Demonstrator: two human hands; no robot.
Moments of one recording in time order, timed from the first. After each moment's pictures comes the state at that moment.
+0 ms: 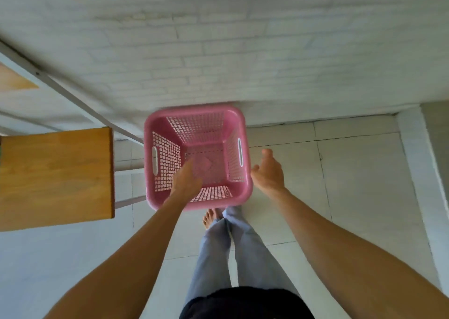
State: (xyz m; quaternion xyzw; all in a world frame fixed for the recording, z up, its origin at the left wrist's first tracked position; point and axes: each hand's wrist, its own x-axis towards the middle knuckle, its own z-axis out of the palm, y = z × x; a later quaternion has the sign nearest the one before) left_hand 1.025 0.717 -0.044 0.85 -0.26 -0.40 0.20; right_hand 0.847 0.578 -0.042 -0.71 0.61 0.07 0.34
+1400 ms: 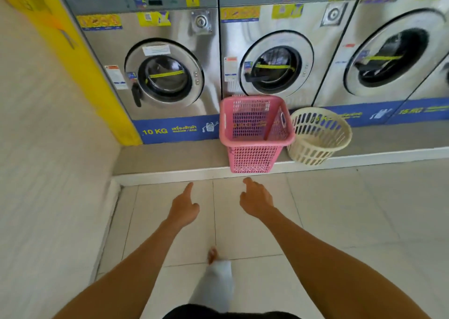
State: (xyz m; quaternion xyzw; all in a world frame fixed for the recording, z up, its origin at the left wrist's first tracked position) left_hand 0.247 0.490 0.109 0.40 -0.83 -0.38 -0.05; right_hand 0.101 0.658 0.117 -0.26 0.92 -0.21 0.21
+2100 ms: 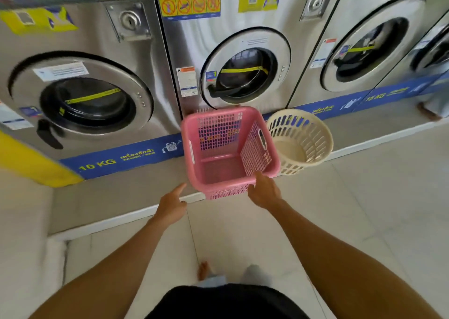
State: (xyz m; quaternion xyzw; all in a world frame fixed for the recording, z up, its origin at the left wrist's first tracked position) left_hand -0.051 0.313 0.064 0.31 -0.87 -0.36 -0.14; right_hand -0.185 0.557 0.091 -0.10 0.95 -0.19 0.23
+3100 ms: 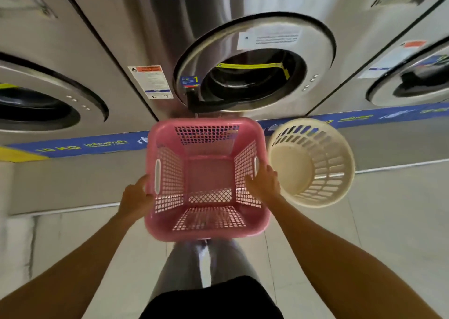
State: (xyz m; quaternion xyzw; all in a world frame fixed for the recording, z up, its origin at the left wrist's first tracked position) left_hand -0.272 0.255 -0.017 0.48 -0.80 -0.31 -0.17; right_hand -0.491 0.527 -0.022 -0.07 0.93 -0.15 0.32
